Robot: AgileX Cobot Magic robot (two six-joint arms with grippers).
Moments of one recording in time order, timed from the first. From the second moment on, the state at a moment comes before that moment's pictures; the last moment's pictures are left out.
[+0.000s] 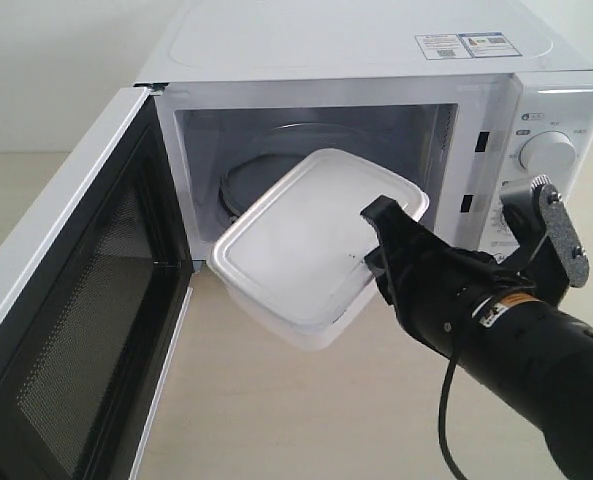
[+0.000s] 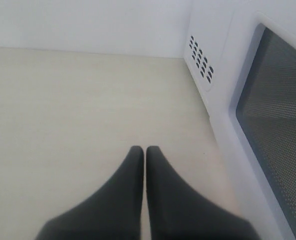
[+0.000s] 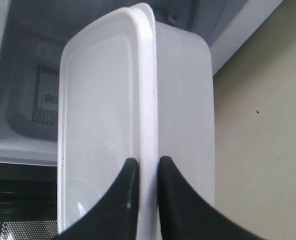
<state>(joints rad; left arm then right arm) 0.03 0.00 0.00 0.10 0.34 -0.19 0.80 1.49 -0.47 0.82 -0.67 0.65</state>
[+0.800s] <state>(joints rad) 0.03 0.00 0.00 0.10 0.34 -0.19 0.67 1.79 -0.77 0.79 -0.69 0.70</state>
